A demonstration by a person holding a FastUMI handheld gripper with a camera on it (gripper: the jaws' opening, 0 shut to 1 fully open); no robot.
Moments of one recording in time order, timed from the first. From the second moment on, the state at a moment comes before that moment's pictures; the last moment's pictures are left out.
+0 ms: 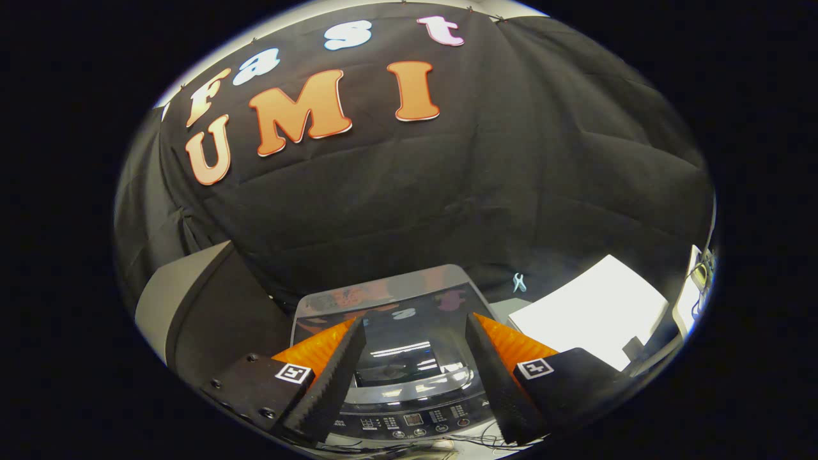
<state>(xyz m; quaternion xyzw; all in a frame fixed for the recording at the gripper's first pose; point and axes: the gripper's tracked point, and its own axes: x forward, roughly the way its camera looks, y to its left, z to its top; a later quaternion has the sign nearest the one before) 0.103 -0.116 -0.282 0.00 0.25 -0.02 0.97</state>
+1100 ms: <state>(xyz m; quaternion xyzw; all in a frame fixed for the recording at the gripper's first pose) 0.067 -0.105 -0.096 -0.02 0.12 -0.07 0.99</state>
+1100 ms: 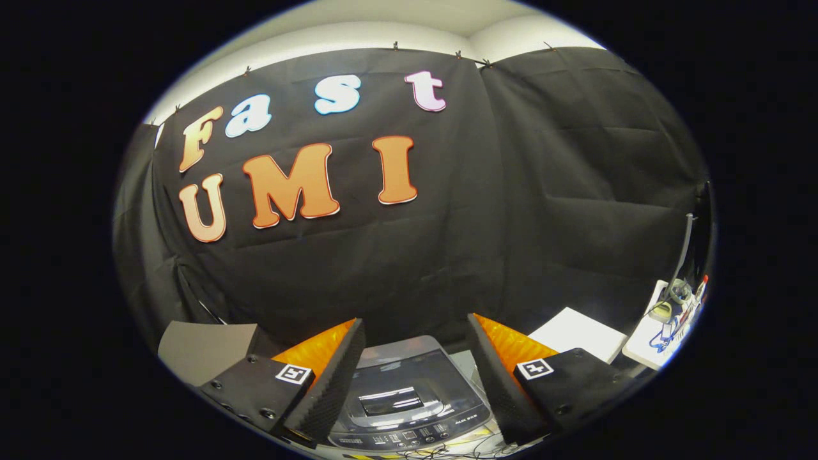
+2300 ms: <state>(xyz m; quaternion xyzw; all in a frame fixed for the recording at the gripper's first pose) 0.032 -0.070 -0.009 -0.05 0.05 -0.04 1.00</state>
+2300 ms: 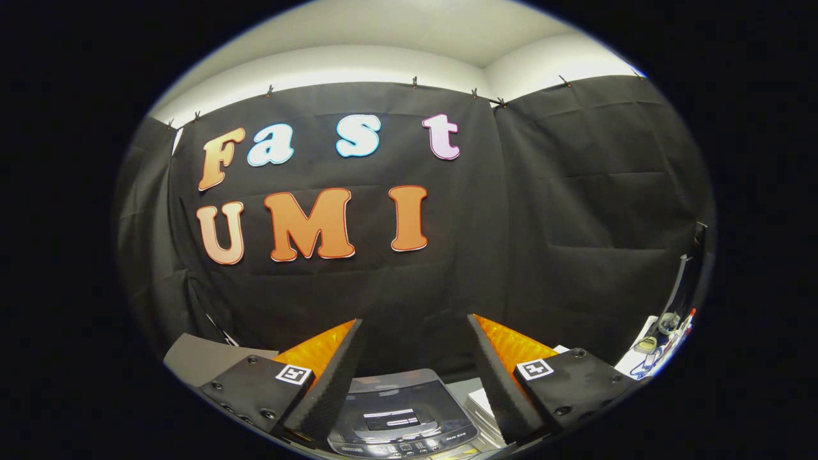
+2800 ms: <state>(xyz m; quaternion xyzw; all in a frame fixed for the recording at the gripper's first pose) 0.024 -0.074 -0.009 -0.04 0.05 -0.04 1.00</state>
